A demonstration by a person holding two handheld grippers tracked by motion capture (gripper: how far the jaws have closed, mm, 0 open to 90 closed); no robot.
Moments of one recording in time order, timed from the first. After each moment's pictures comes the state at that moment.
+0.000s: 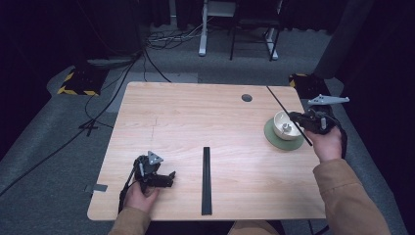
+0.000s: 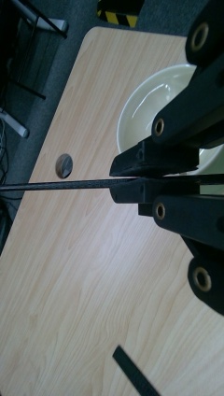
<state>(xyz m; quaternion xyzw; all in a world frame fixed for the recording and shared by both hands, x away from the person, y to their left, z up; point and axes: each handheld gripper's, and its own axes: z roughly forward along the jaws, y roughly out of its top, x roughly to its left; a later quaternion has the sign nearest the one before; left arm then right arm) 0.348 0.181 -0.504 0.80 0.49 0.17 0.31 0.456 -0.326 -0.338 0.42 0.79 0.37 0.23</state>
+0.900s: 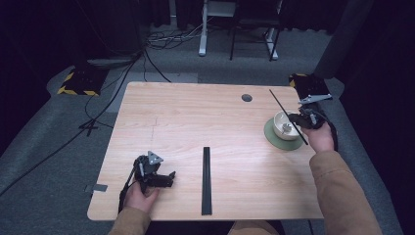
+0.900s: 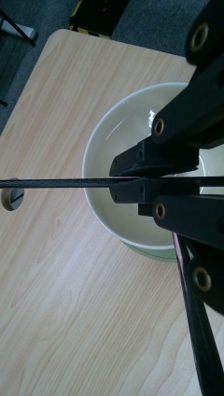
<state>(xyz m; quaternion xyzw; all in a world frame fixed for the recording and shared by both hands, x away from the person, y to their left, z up) 0.348 0.181 -0.504 0.80 0.49 0.17 0.31 0.509 -0.338 -0.386 0.43 0.83 0.29 0.22</state>
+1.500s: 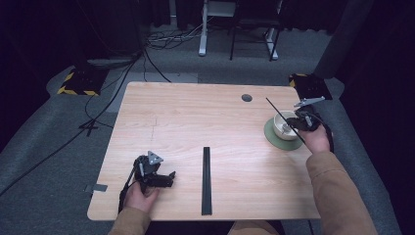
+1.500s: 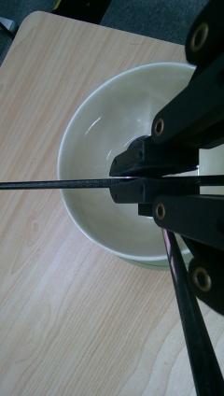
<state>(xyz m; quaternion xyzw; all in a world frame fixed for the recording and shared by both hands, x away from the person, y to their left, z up) 0.348 0.181 -0.504 0.80 0.49 0.17 0.31 0.516 -0.338 -0.406 0.44 0.83 0.26 0.21</state>
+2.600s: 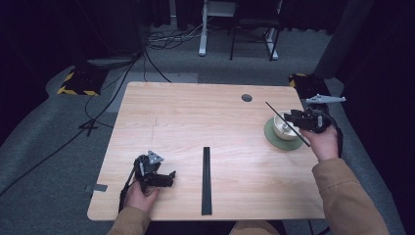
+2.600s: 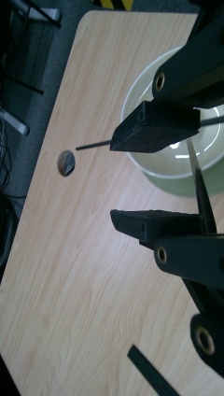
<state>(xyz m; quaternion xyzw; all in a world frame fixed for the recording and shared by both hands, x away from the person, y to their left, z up) 0.350 0.181 -0.504 0.80 0.49 0.17 0.31 0.464 -0.323 -0.348 0.43 0.78 0.40 0.22</state>
